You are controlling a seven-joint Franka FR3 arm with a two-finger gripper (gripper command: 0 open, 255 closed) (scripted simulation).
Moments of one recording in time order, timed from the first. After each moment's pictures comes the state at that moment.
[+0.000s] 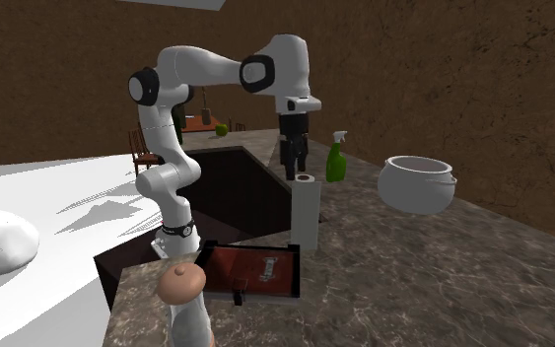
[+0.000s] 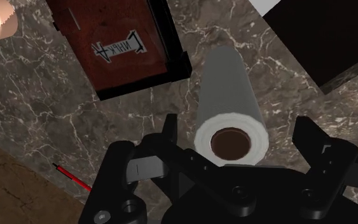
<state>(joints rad) 0.04 -0.16 0.07 -1.85 -0.05 1.80 -0.10</state>
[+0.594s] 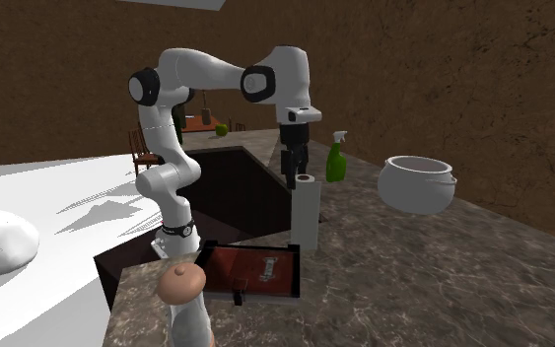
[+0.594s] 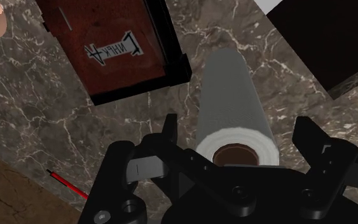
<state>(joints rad) 0.04 -0.15 0.07 -1.90 -0.05 1.86 -0.10</state>
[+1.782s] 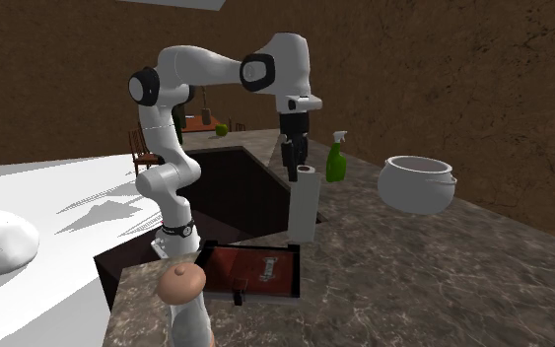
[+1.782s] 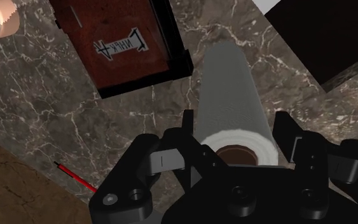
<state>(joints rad) 0.04 -0.15 0.07 -1.83 -0.05 1.79 -0.11</state>
